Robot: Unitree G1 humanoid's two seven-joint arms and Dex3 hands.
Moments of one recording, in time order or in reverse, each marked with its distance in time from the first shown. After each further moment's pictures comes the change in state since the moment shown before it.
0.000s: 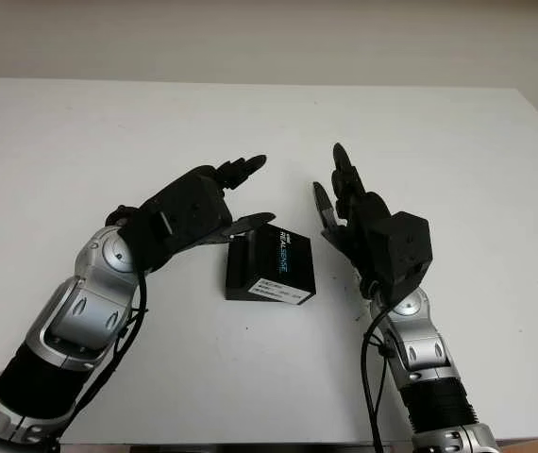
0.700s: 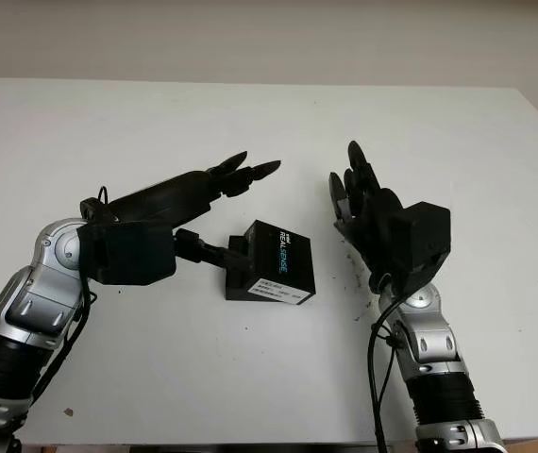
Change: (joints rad) left arm 0.002 0.099 0.078 0.305 -0.069 -0.725 -0.239; right arm -0.050 -0.014 -0.082 -0.015 0.087 0.057 0.019
